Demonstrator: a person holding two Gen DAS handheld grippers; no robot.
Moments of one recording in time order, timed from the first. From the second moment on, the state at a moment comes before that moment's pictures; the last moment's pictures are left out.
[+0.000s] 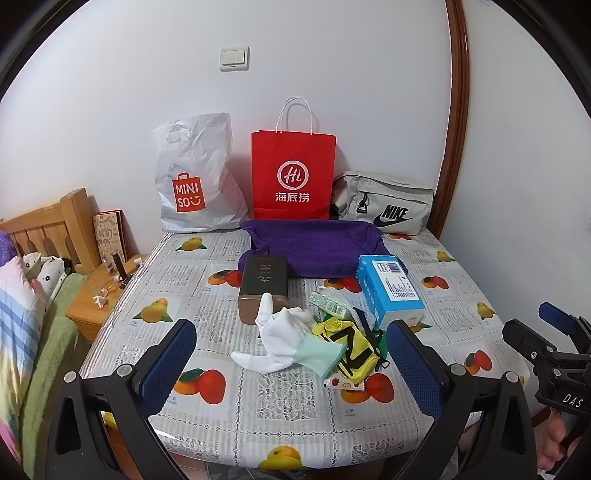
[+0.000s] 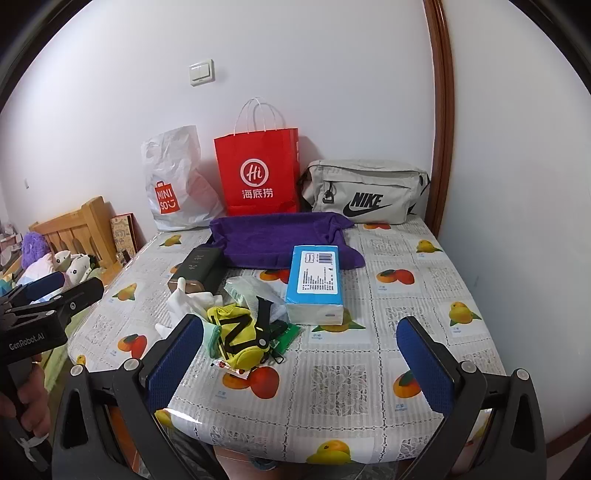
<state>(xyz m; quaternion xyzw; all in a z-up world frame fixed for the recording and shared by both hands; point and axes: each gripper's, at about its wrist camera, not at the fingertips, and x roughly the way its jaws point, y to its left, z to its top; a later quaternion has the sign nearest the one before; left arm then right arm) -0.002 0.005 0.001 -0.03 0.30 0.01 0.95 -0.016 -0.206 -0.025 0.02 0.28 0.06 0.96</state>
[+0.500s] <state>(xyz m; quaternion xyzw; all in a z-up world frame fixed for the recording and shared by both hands) -0.005 0.004 0.004 -0.03 0.30 0.02 0.95 -0.019 -0.203 -0.028 0.02 0.28 0.07 0.96</state>
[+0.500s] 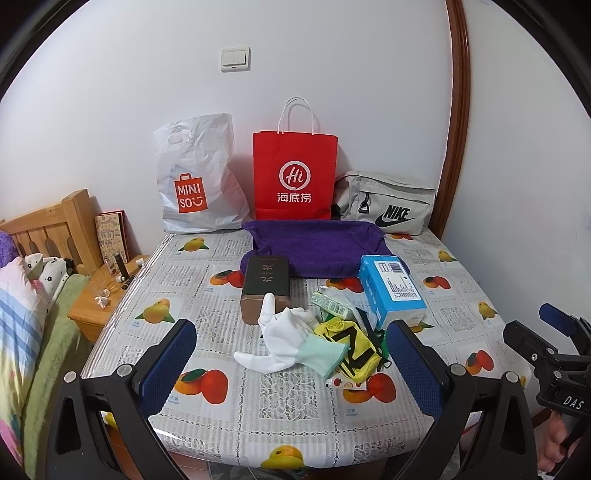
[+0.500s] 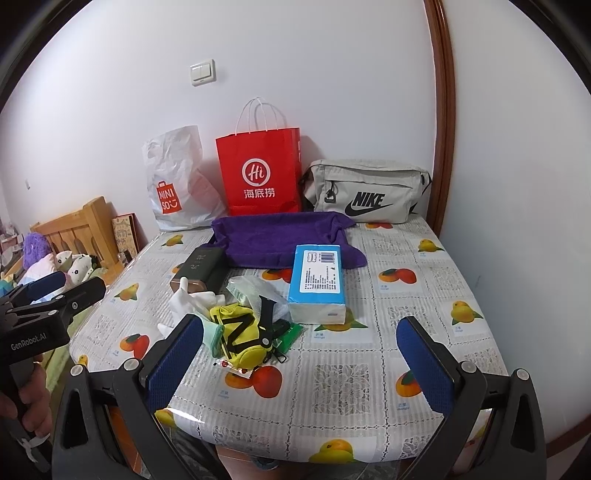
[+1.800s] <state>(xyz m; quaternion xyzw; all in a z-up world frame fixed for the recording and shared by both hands) -0.006 0.003 0.003 -0.03 0.30 0.01 0.95 -0.024 -0.197 -0.029 0.02 0.28 0.07 0.96</state>
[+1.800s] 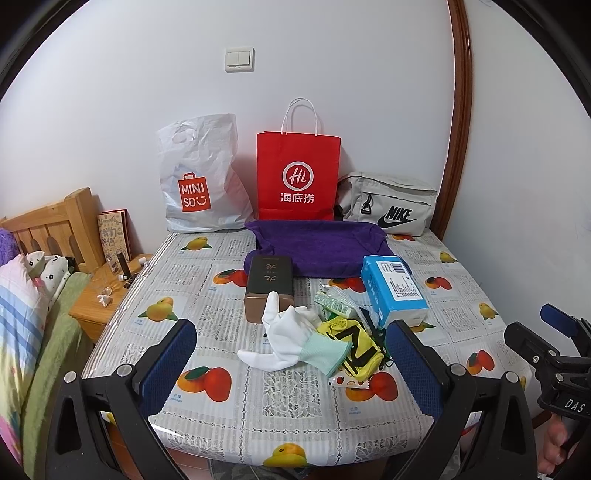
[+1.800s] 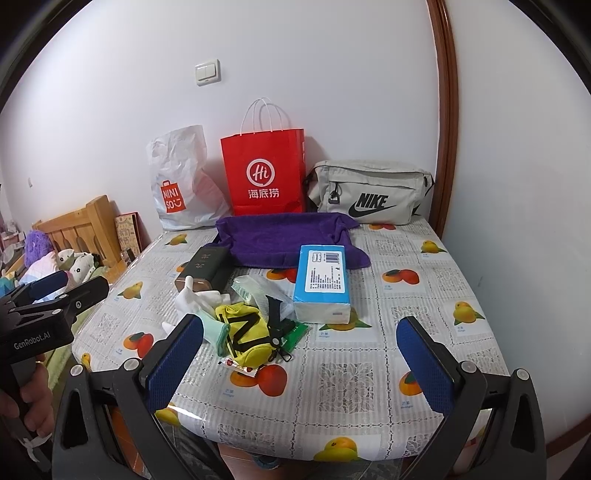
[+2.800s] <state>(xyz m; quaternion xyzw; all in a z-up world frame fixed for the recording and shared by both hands) 0.030 0.042 -0.042 -0.05 0.35 0.04 0.93 0.002 -0.195 -0.060 0.03 0.31 0.09 0.94</state>
